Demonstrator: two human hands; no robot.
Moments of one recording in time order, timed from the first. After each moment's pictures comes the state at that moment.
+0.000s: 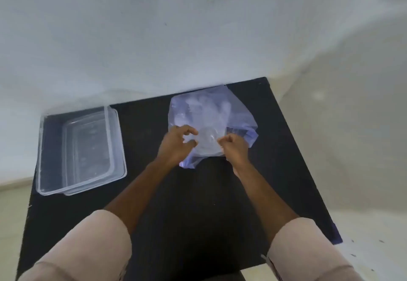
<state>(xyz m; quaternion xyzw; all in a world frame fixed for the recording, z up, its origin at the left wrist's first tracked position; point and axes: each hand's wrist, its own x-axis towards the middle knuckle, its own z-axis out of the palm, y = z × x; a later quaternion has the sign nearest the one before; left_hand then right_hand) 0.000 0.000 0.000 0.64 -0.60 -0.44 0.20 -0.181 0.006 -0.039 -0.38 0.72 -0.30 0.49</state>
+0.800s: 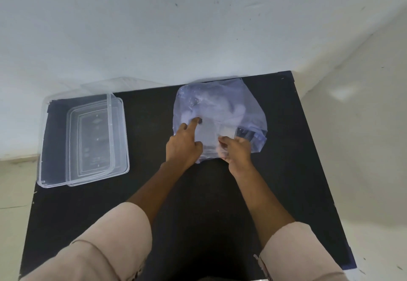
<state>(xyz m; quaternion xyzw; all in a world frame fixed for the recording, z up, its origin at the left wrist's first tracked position) -0.018 -0.015 -0.022 0.72 -0.65 -0.24 0.09 -0.161 -0.022 -0.058 -0.12 0.68 -0.39 0.61</state>
